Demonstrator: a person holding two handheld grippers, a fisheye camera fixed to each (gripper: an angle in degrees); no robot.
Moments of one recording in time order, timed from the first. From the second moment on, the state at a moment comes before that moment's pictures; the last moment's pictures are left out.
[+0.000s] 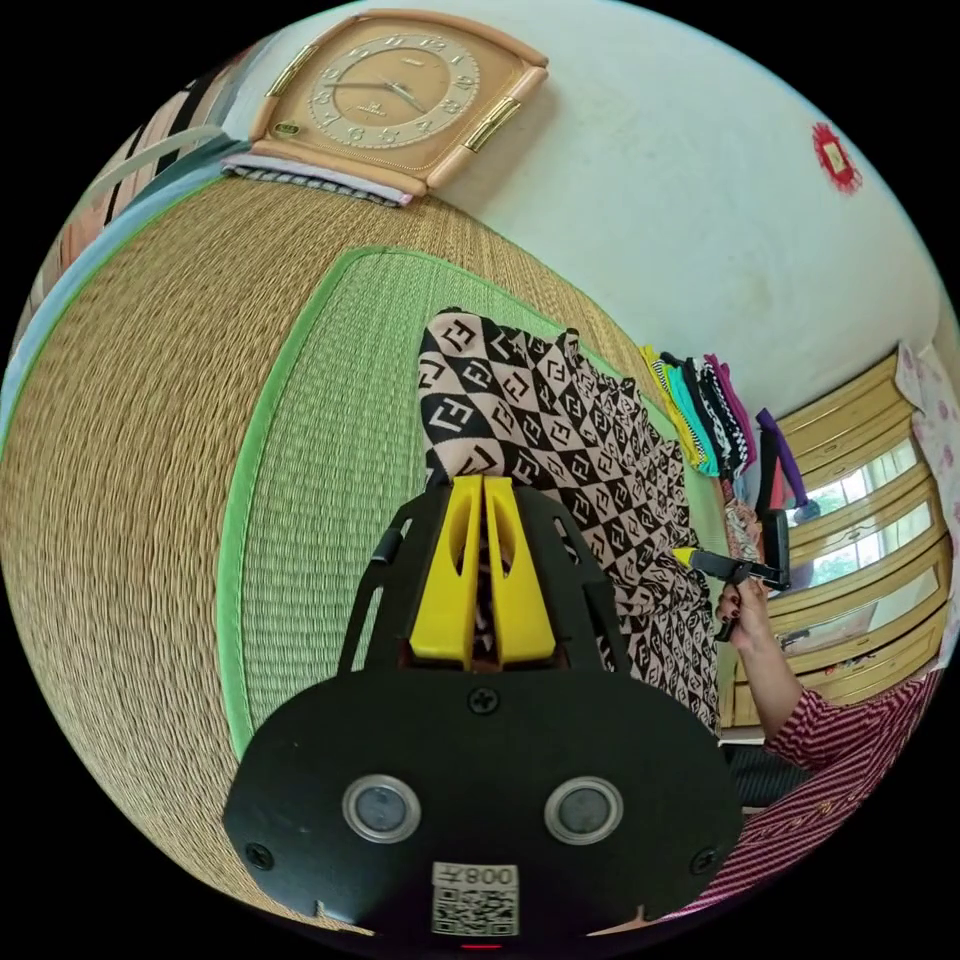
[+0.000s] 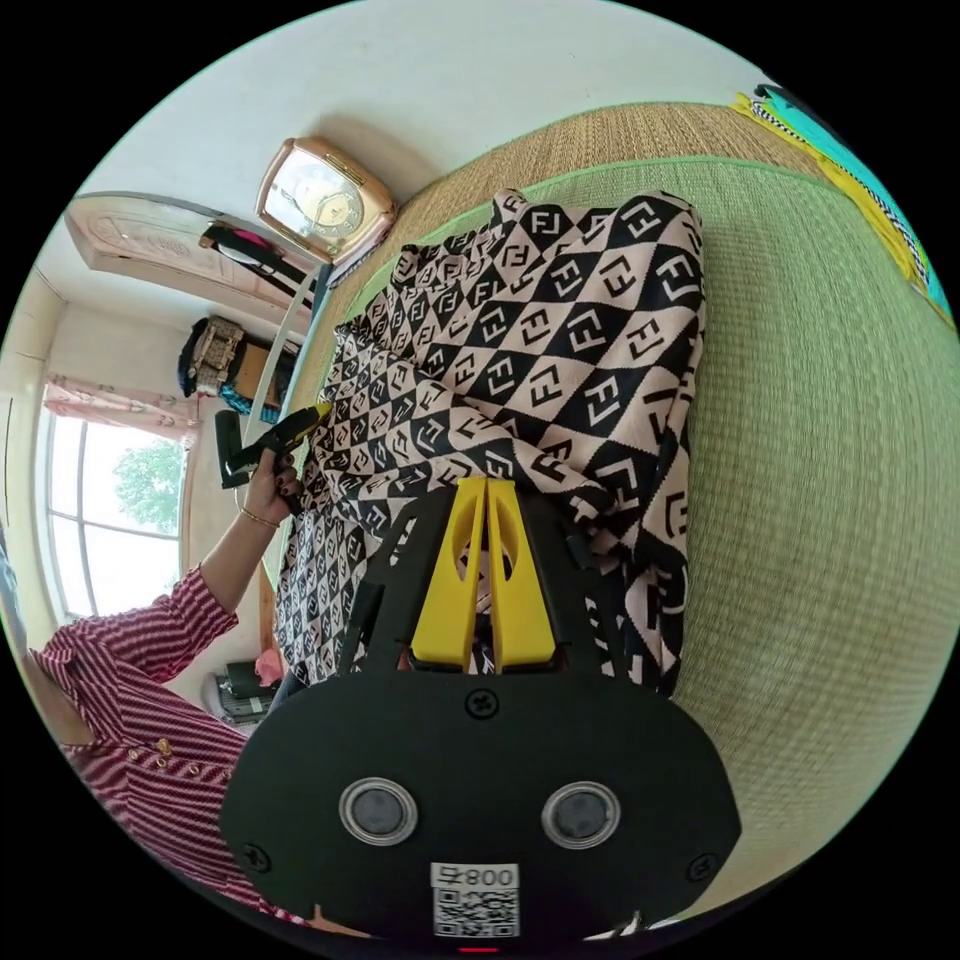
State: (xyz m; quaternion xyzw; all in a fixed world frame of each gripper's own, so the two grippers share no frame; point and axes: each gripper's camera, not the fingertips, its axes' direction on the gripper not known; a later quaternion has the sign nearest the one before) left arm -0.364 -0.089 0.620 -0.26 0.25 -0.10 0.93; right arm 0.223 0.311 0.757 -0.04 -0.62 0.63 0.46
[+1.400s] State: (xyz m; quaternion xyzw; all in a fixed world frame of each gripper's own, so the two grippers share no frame) left arm -0.519 0.145 0.301 -0.35 0.26 -0.27 0.86; right arm 0.151 0.503 0.452 -0.09 -0.60 0.74 0.28
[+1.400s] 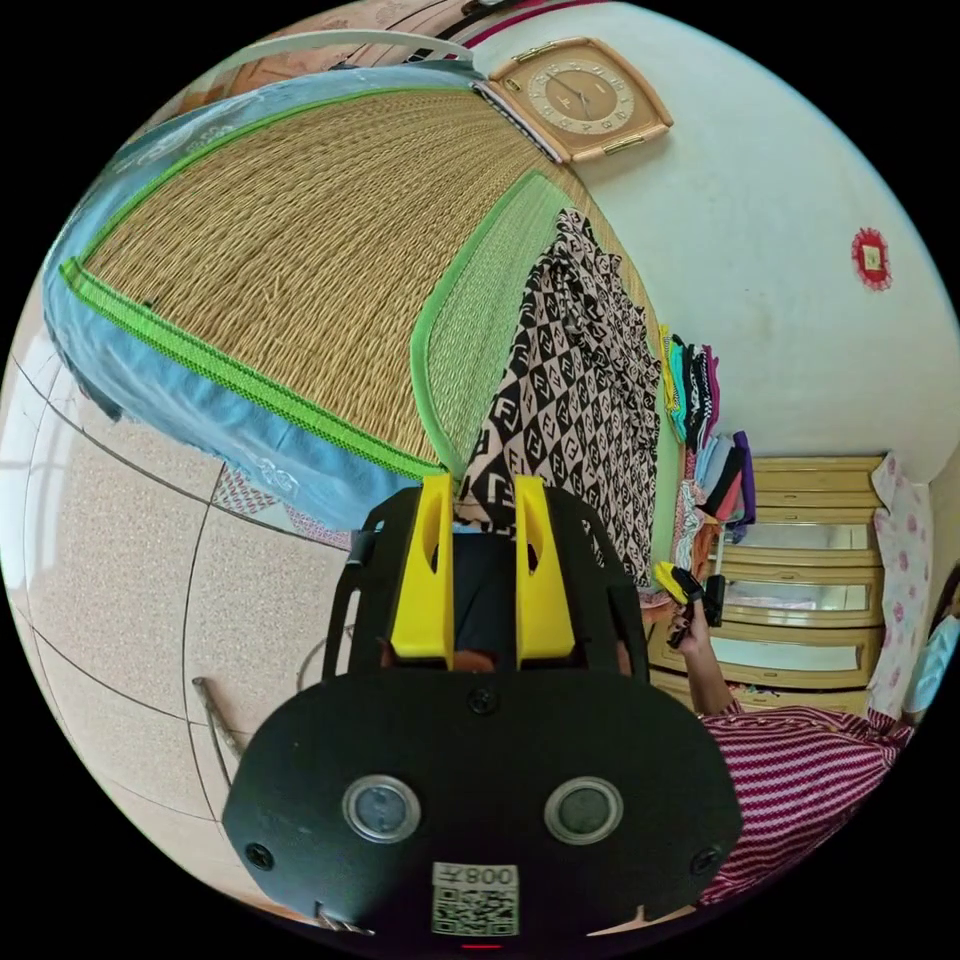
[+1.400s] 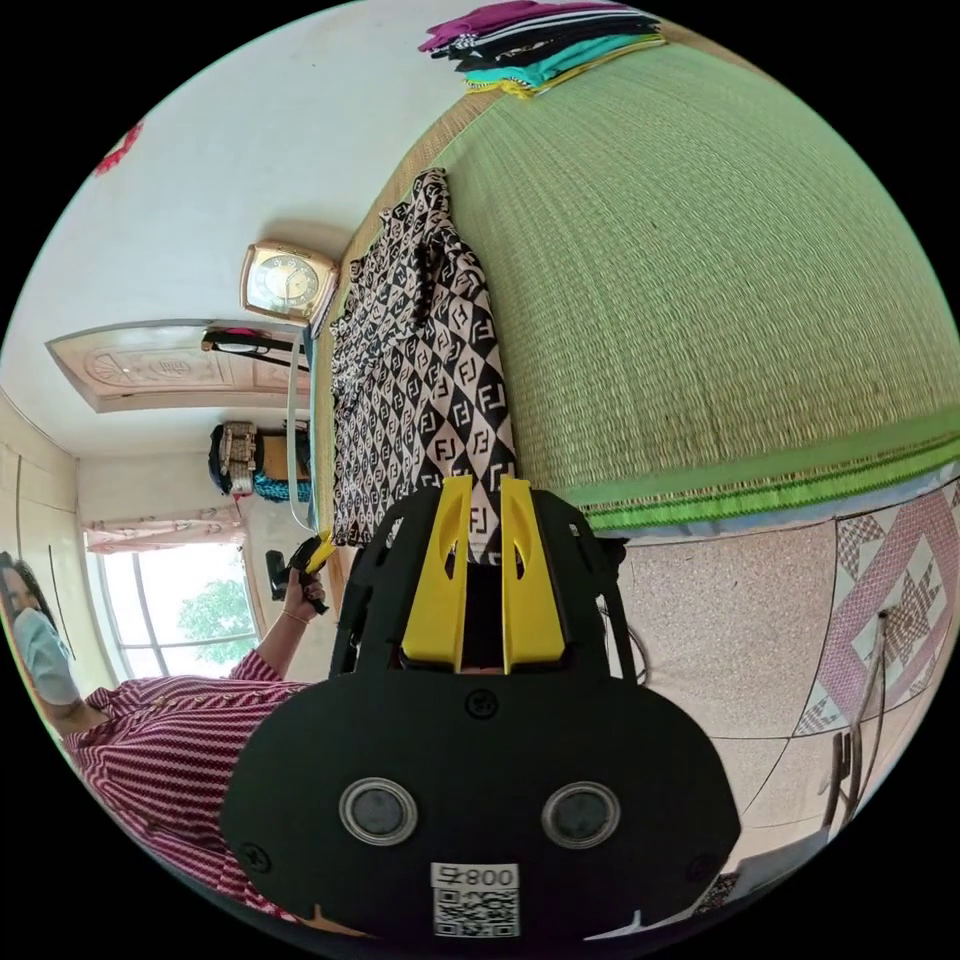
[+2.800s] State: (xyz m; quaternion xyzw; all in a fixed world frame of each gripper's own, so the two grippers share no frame) left arm -0.606 0.206 0.188 -0.28 0.36 -0.34 0.82; right arm 0.216 0.585 0.372 0.05 -0.66 0.72 0.21
